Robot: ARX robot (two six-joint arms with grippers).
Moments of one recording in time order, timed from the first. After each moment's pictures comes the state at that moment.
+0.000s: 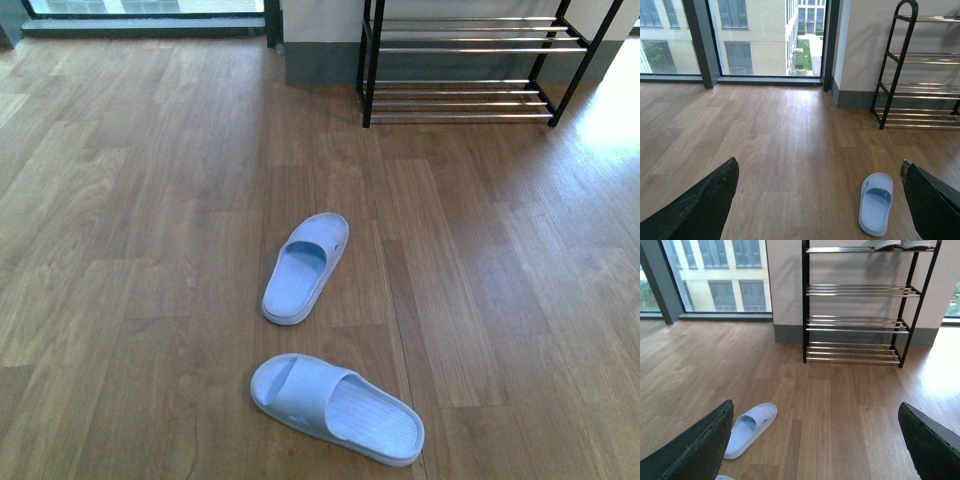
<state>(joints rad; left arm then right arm) 0.00 0.02 0.01 0.00 0.00 -0.01 0.00 0.00 0.02 0.00 0.00 0.00</state>
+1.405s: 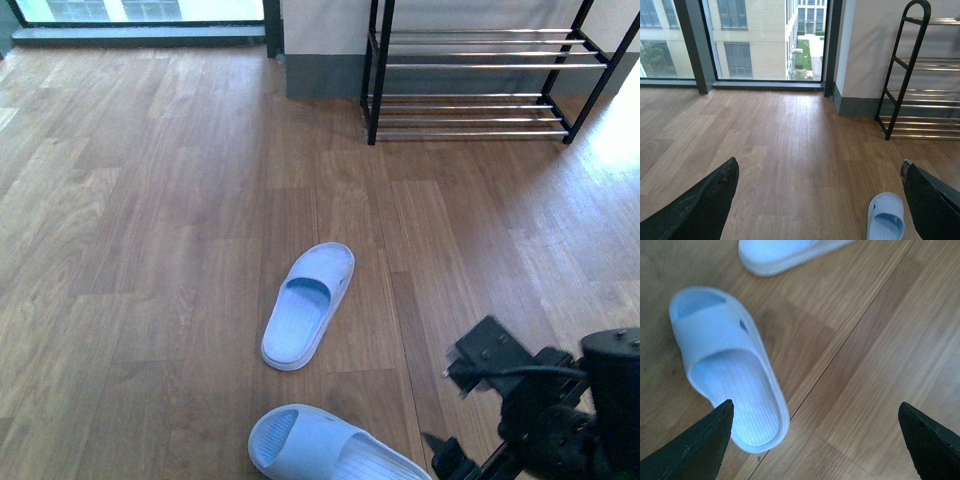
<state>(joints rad) 0.00 0.02 0.01 0.00 0.00 -0.01 0.15 2.63 0.58 1.13 -0.17 -0.36</state>
